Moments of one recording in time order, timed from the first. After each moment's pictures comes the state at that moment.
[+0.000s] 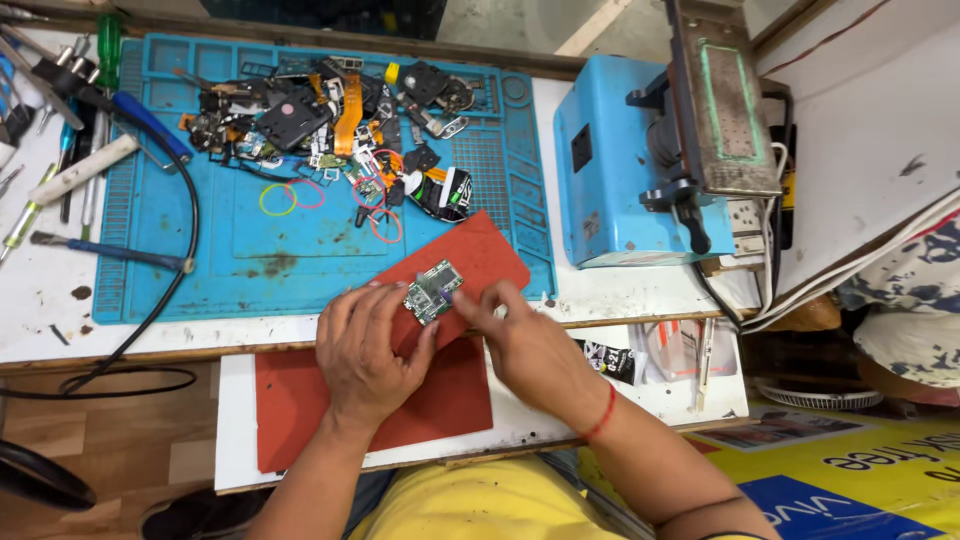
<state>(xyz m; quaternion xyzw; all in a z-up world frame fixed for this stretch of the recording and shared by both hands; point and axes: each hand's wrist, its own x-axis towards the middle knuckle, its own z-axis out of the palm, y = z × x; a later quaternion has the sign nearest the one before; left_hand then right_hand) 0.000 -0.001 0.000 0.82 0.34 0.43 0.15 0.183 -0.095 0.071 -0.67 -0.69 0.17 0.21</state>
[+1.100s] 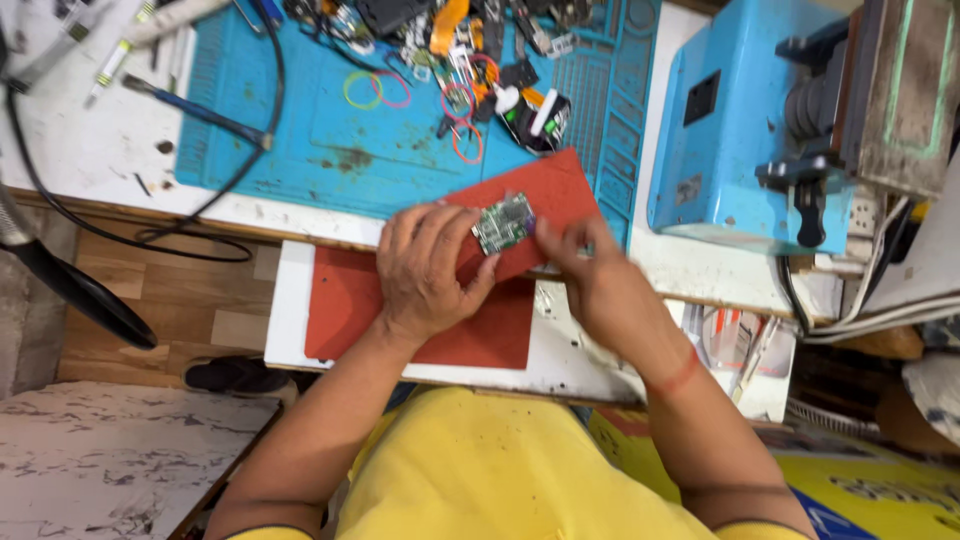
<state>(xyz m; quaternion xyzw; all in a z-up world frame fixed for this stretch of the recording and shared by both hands) 0.000 -0.006 -0.004 0.82 0.36 0.43 0.14 0.200 -0.092 0.086 -0.67 -0.71 0.16 0.16</state>
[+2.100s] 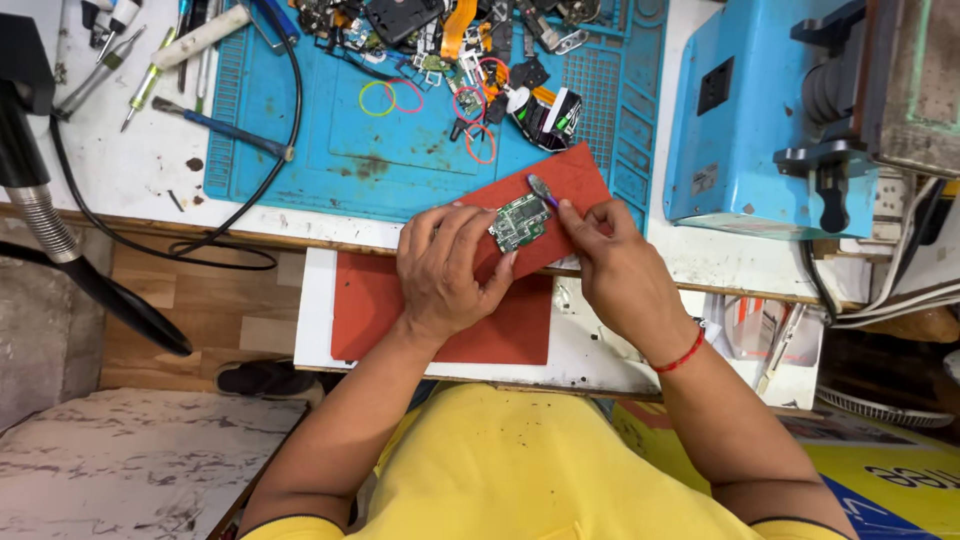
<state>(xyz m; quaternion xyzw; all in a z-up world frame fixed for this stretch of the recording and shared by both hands) 0.001 -0.004 -0.001 0.81 0.35 0.44 0.14 0.192 -0.086 0.077 -0.69 -0.69 0.10 0.17</state>
